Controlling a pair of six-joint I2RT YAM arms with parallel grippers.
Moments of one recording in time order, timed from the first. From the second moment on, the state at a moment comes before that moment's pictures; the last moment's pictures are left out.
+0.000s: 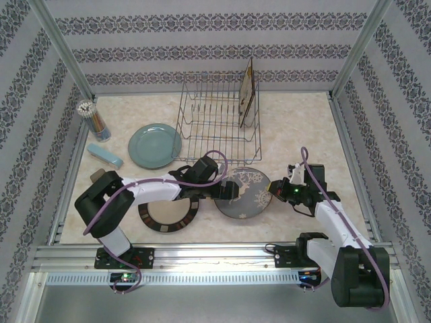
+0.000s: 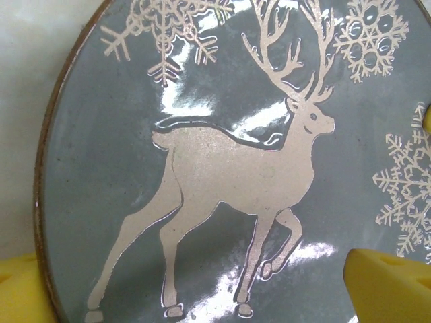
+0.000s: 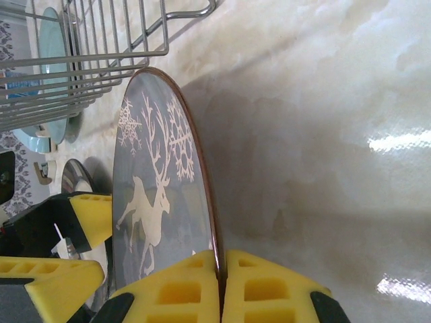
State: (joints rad) left arm -0.82 1.66 0.88 -0.08 0.31 -0.78; right arm -0.04 0.97 0.38 -0.36 -0.73 0.56
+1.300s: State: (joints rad) left arm -0.82 1.59 0.90 -0.14 0.26 -0.71; right arm -0.17 0.91 0.48 -0.58 -0.64 0.49
